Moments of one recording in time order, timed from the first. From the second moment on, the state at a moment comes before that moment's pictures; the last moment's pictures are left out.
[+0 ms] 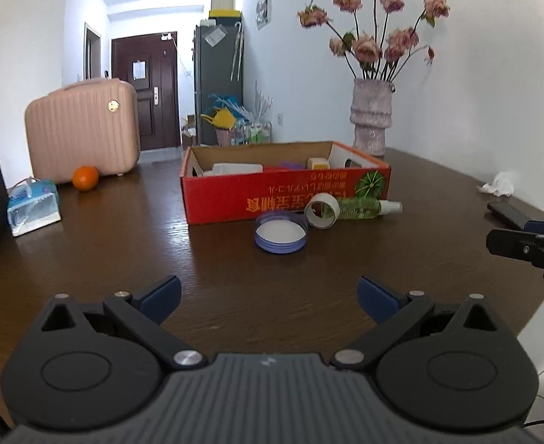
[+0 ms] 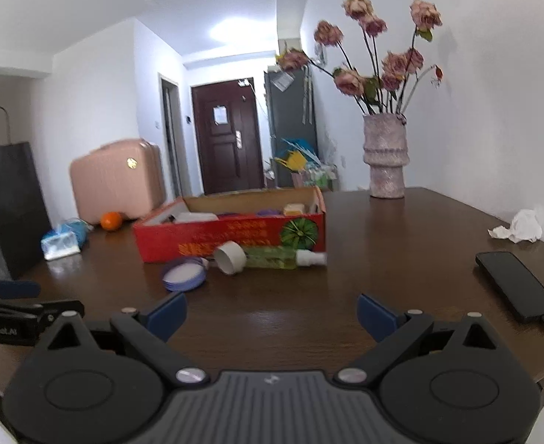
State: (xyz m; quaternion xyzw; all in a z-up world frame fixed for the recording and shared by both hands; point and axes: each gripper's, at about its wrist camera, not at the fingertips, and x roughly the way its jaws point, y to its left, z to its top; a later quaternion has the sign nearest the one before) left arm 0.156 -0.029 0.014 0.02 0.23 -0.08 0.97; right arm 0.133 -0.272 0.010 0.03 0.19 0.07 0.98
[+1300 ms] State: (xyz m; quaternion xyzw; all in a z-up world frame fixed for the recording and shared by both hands) left arm 0.289 -0.028 -0.008 0.03 0.33 -0.13 0.93; right arm 0.347 -0.213 -0.015 0.09 0.32 0.26 0.91
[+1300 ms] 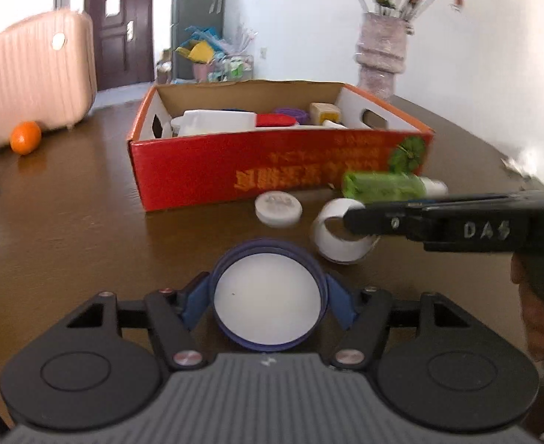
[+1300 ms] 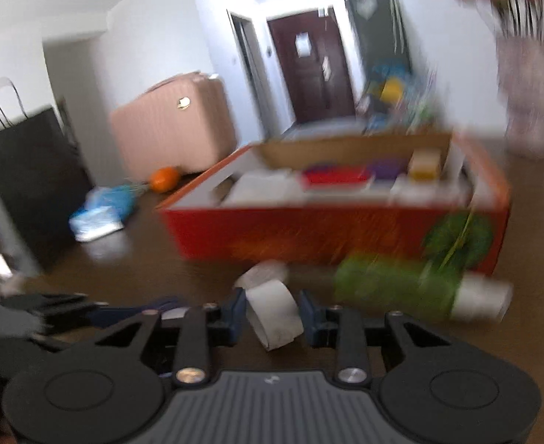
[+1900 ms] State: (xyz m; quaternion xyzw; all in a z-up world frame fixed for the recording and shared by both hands) left arm 0.224 -0.024 -0.018 0.07 0.33 -0.13 0.93; right arm 0.251 -0.237 -0.005 0.07 0.30 0.18 0.93
